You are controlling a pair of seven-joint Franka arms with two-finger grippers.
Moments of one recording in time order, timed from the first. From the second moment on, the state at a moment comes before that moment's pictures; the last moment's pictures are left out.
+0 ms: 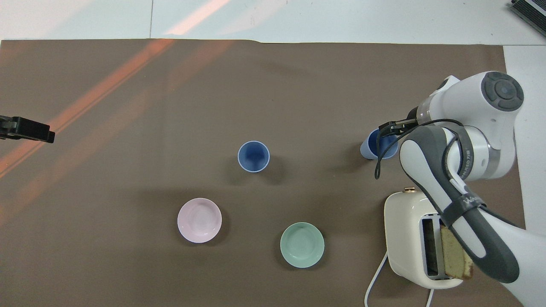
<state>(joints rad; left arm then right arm) -0.04 0.02 0.06 -1.60 -0.03 1.63 0.17 0.07 0.27 0.00 -1.86 0.05 2.18 -0.07</state>
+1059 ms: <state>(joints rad) -0.04 0.00 0.06 -1.60 -0.03 1.61 0.17 0.10 0.27 0.00 -1.73 0.13 2.02 -0.06</state>
